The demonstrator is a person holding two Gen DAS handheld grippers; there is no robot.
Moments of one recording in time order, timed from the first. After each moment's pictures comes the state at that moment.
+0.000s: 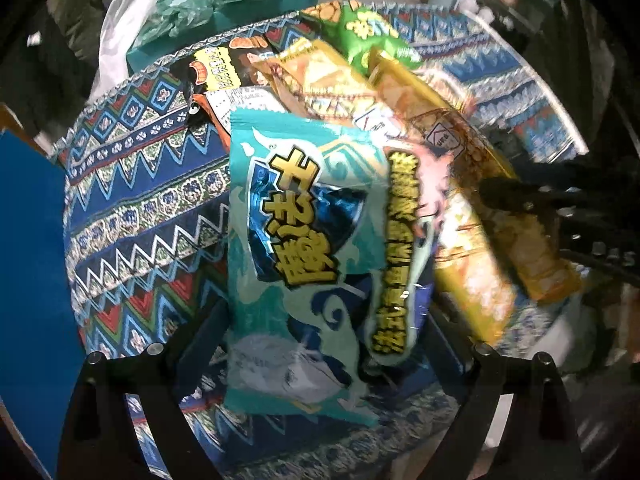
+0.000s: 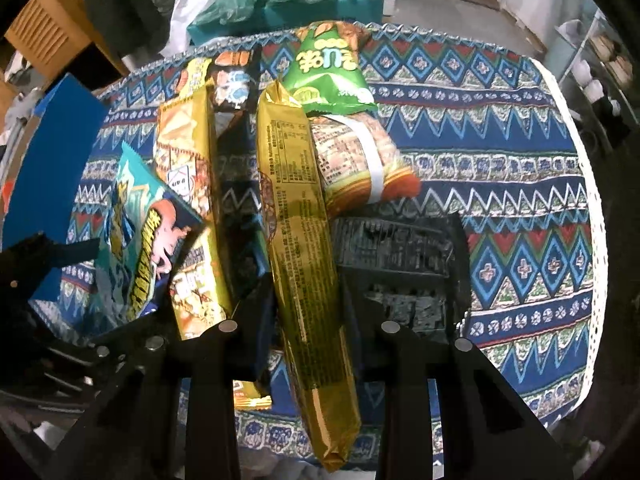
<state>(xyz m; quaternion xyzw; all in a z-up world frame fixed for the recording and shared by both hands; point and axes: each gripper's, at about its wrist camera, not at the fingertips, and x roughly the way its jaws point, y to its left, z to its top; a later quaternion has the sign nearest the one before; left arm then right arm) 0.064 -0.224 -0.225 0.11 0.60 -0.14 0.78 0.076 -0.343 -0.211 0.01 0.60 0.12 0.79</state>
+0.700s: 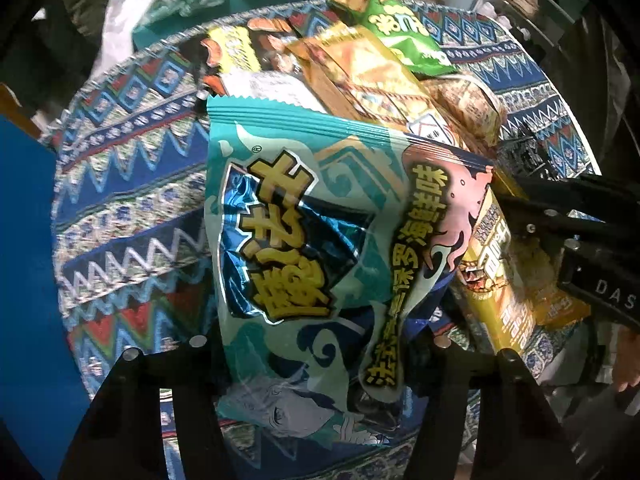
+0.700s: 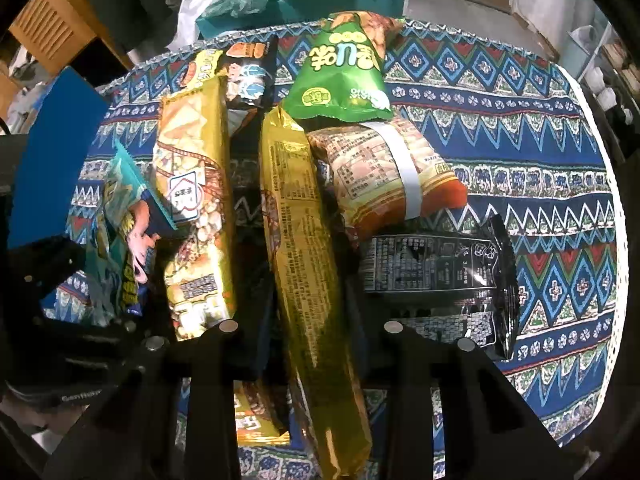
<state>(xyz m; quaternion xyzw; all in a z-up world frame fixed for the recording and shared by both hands) 0.086 -0.214 -0.238 0.07 0.61 -0.13 0.78 0.088 -0.323 -0.227 0.01 0.59 0.14 0.80</state>
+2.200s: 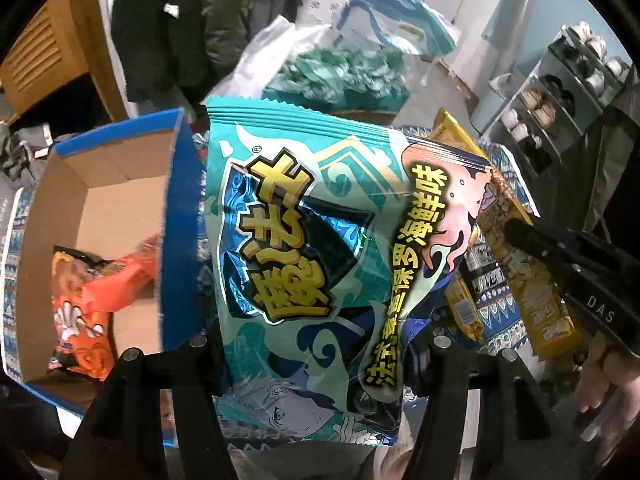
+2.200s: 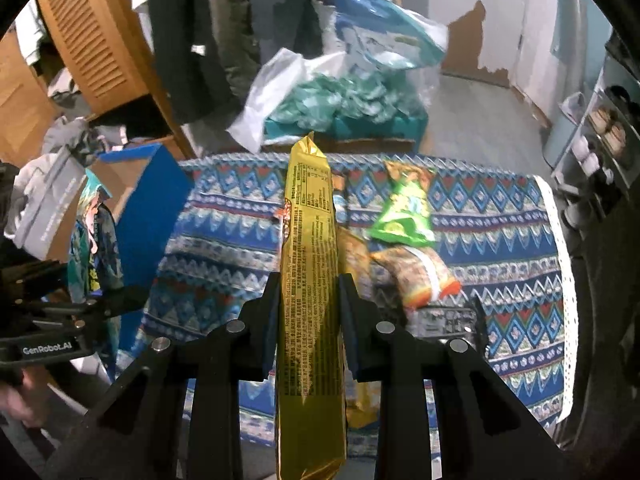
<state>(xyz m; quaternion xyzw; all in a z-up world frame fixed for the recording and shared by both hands) 0.041 -0.090 -0.098 -0.05 0.54 -0.07 0.84 0.055 -0.267 -0.091 0.00 0.48 0.15 0.87</state>
